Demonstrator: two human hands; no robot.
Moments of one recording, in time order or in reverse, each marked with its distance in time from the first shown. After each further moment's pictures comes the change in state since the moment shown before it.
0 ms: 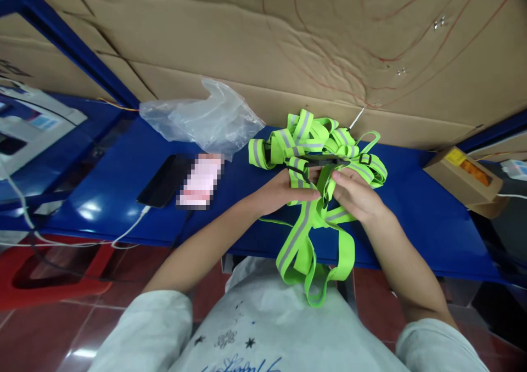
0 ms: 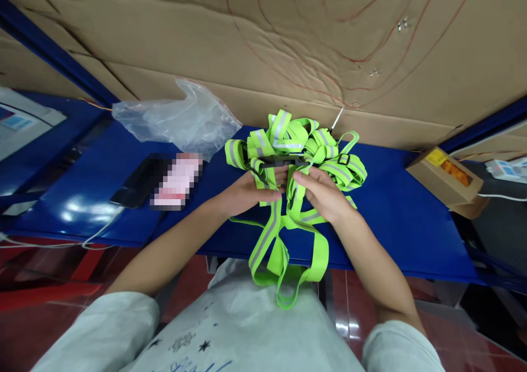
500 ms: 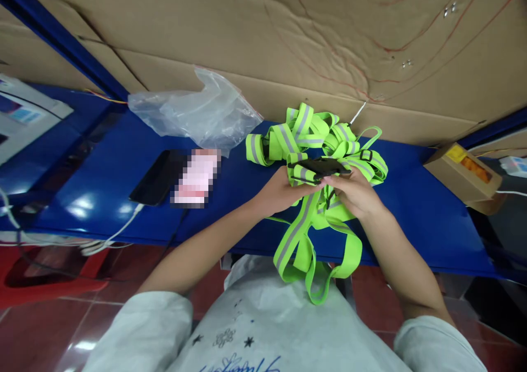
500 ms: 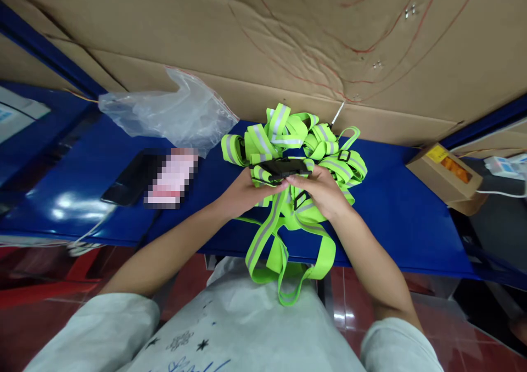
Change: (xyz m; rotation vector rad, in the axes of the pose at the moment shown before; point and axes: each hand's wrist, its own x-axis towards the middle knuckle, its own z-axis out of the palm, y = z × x) left_hand -0.003 -0.001 0.007 0.310 0.166 0.133; right_hand 0.002 0.003 0.003 0.064 0.021 0.056
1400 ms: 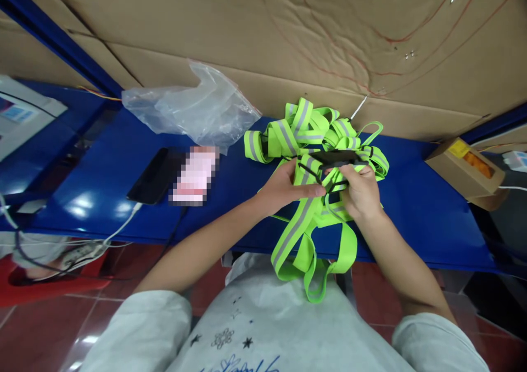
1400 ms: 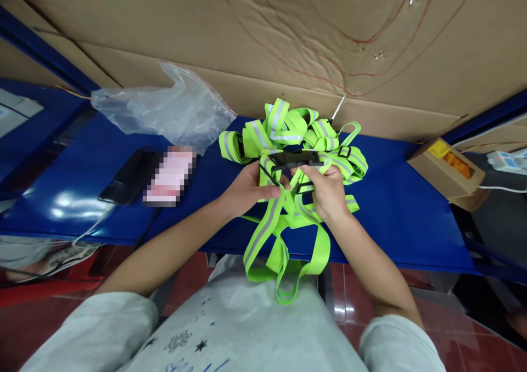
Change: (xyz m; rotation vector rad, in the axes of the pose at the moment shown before) left_hand 0.001 -0.008 0.006 -0.214 0.011 -0.054; right_hand -0.004 0.015 0.006 -0.005 0.353 -0.221
